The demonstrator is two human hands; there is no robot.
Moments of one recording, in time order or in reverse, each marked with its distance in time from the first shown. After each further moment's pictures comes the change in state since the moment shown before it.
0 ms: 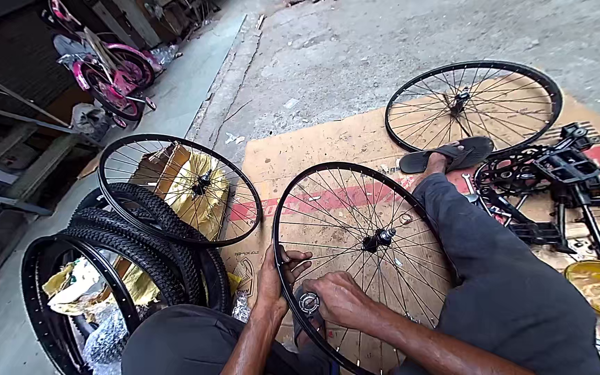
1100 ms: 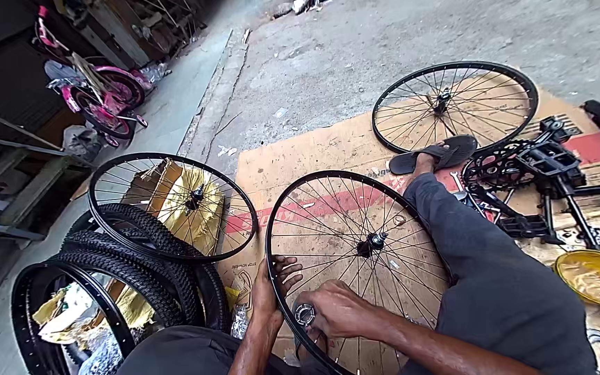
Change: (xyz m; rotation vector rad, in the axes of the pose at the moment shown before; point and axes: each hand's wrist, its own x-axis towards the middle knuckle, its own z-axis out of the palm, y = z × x) left_hand 0.008 0.002 0.001 0.143 0.073 0.002; right_hand -0.005 0.006 -0.008 0.097 -0.081 -0.058
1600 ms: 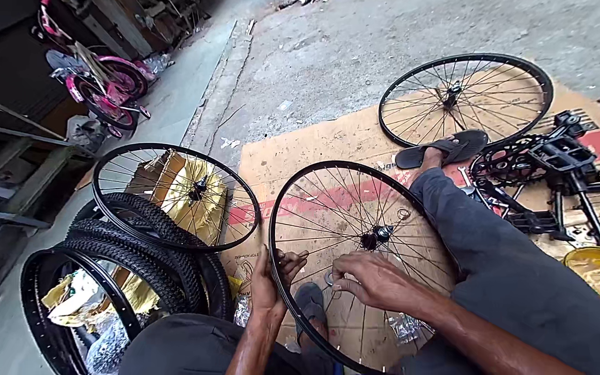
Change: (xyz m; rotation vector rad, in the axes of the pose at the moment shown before) left_hand -0.014 -0.002 -0.003 -0.216 -0.111 0.047; right_hand -0.043 0.031 -0.035 -0.075 0.221 -0.028
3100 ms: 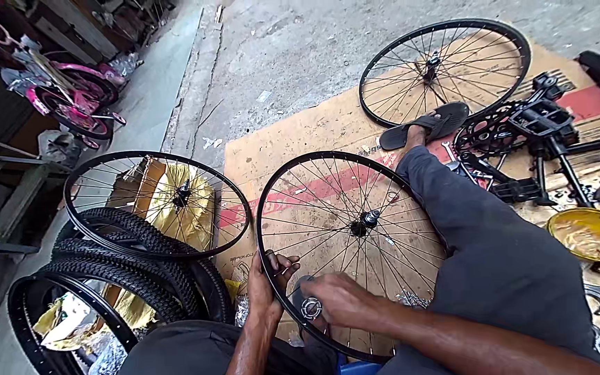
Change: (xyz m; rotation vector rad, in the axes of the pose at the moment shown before) left_hand 0.003 -0.007 0.004 0.062 0.088 -0.072; right_hand 0.015 -0.031 0.058 0.113 -0.116 0.099
